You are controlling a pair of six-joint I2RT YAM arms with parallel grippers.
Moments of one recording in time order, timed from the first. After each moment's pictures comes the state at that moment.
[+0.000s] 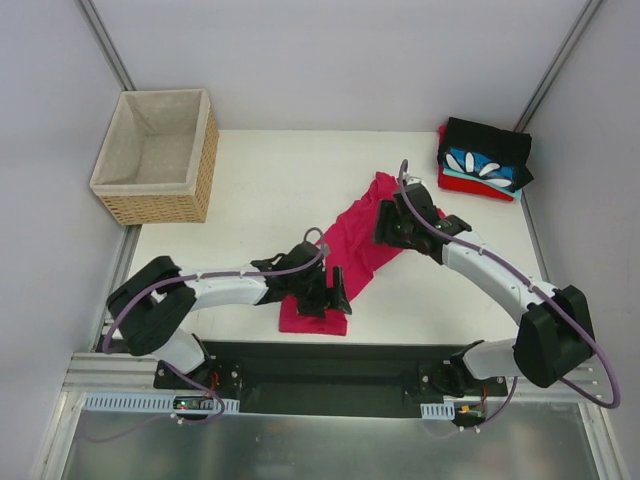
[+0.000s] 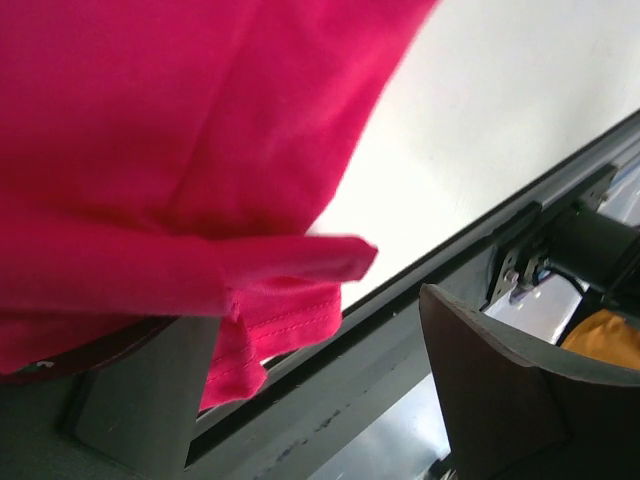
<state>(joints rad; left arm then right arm) -0.87 1.48 0.66 -0.09 0.30 -0.97 0.55 1.37 1.00 -0.47 0.12 0.55</state>
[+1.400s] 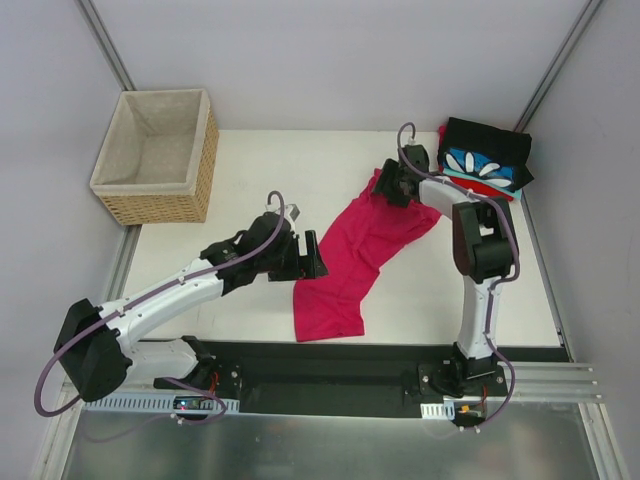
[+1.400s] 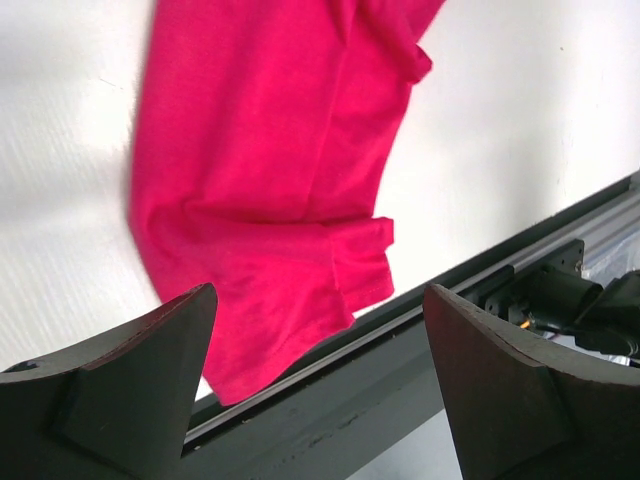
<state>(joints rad) -0.79 1.19 0.86 -0.44 0.09 -0.78 0.27 2.10 1.48 -0.24 -0.06 0.62</state>
